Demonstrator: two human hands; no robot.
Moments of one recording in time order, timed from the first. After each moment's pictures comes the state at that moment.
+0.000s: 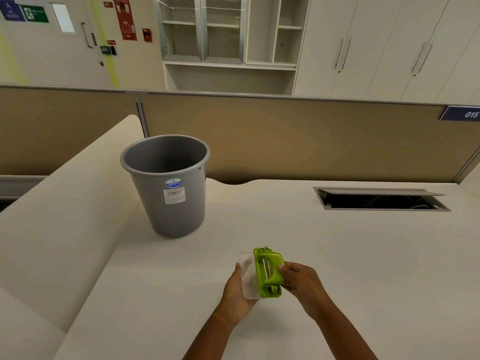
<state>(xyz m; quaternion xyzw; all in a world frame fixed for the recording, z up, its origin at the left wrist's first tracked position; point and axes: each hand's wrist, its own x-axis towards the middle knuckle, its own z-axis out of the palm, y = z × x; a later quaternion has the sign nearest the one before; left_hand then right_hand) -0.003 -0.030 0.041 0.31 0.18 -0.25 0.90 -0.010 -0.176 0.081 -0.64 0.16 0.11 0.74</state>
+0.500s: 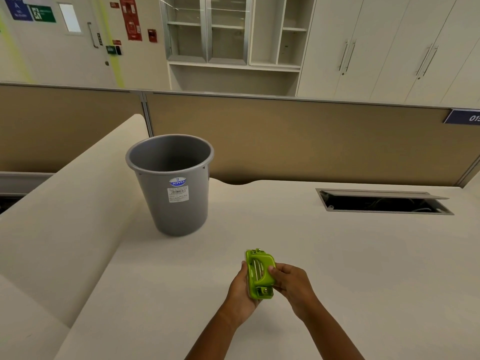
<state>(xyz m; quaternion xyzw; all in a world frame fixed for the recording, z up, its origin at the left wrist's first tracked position) -0.005 -0.035 0.045 0.34 0.20 -0.25 0.88 -0.016 -0.153 0.085 -0.64 0.14 0.12 0.75</state>
